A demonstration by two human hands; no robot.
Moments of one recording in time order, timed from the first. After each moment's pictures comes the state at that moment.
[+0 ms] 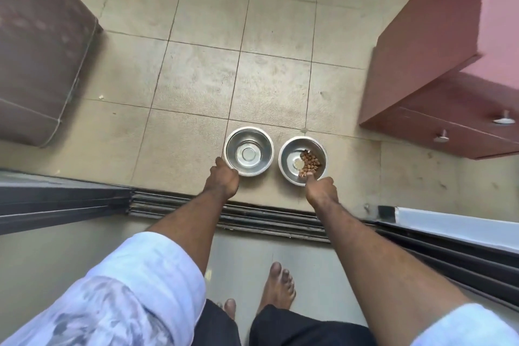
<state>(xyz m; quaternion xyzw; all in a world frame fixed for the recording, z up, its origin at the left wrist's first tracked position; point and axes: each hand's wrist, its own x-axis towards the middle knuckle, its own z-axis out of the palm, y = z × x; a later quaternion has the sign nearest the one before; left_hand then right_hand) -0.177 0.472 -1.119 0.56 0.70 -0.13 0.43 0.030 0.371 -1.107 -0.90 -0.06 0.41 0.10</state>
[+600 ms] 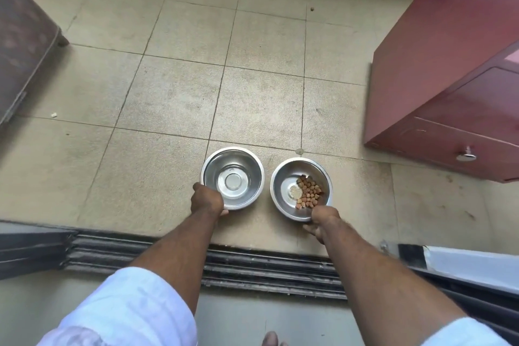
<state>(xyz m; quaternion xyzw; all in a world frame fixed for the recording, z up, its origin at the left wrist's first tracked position) -0.142 0.503 -1.276 0.34 0.80 0.06 0.49 0.089 0.377 -1.276 -0.81 0.14 0.50 0.27</state>
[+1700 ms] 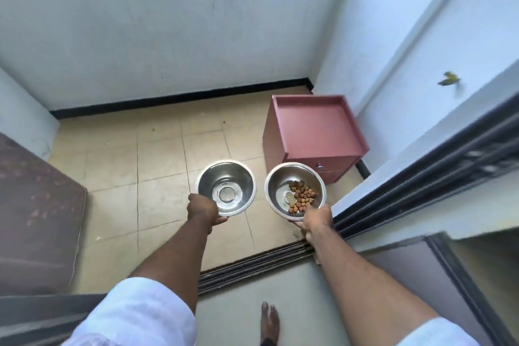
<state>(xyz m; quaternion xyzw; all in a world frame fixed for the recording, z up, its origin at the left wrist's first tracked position) -0.131 0.467 -0.652 0.42 0.70 0.07 0.58 0.044 0.261 -0.655 -0.80 0.19 0.27 0.50</state>
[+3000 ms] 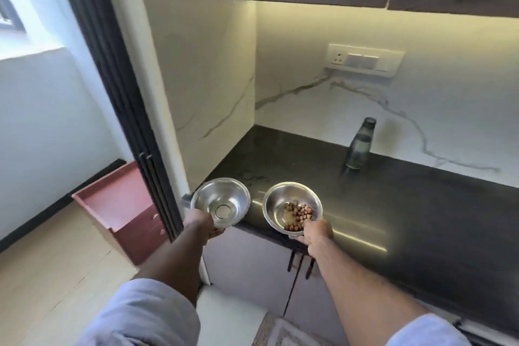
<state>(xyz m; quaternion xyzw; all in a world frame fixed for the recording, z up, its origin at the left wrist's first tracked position) -0.016 -0.026 -0.443 0.66 0.36 -0.08 0.65 -0.062 -0.309 -0.446 -0.64 0.41 -0.01 0.65</state>
